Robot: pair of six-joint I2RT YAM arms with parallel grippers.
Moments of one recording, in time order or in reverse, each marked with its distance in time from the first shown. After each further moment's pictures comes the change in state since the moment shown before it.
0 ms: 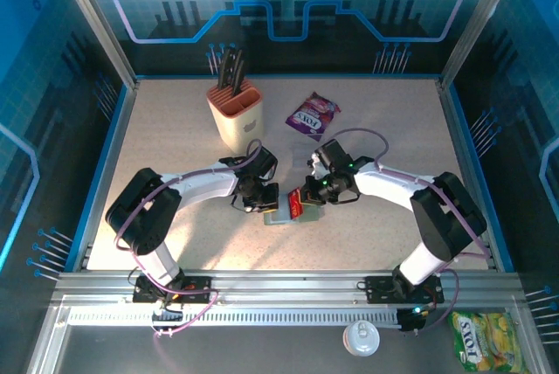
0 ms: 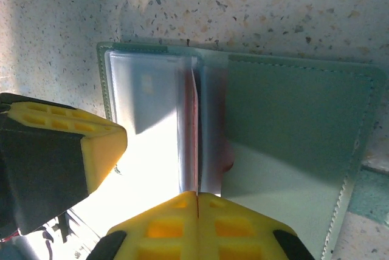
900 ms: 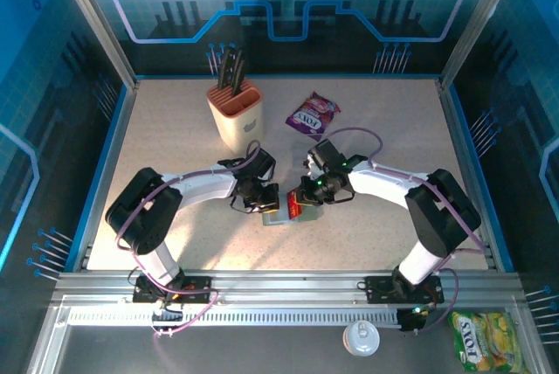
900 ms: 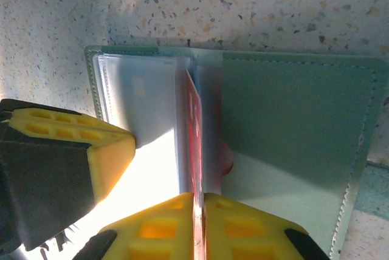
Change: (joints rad) left arm 0.015 0.003 -0.039 0.072 0.040 0.003; right arm 0.033 0.037 0.038 -0.022 0.037 0.035
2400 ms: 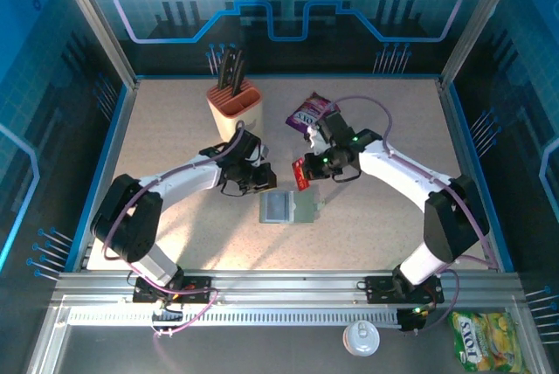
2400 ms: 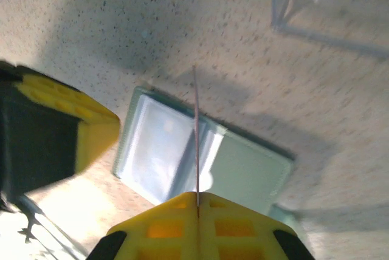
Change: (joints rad) left arm 0.124 -0.098 0.060 0.016 0.071 0.093; right arm -0.076 -0.054 0.279 -0.276 0.112 -0.378
